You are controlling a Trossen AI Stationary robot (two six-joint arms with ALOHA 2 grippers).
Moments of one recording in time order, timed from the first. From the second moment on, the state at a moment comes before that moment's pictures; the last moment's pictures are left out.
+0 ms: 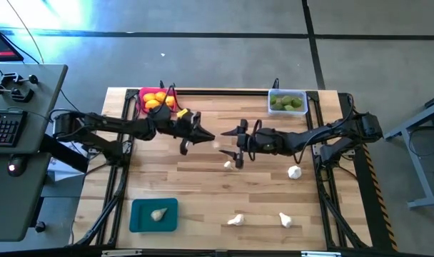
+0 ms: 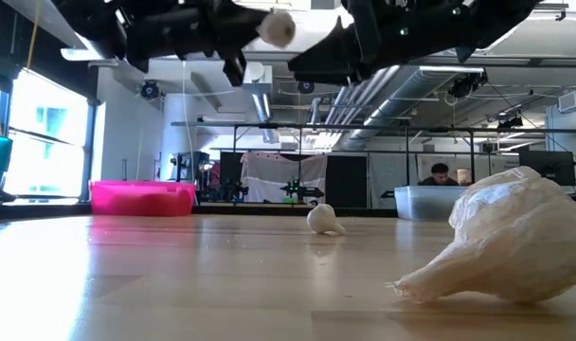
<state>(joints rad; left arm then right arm) 0.22 1.36 0.64 0.75 0.46 -0.36 0.04 1.51 0.77 0.52 0.19 -0.16</state>
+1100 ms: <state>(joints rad) -0.67 0.94 0.64 -0.19 -0.30 -0.57 0.07 1.51 0.77 0.25 0.23 -0.02</state>
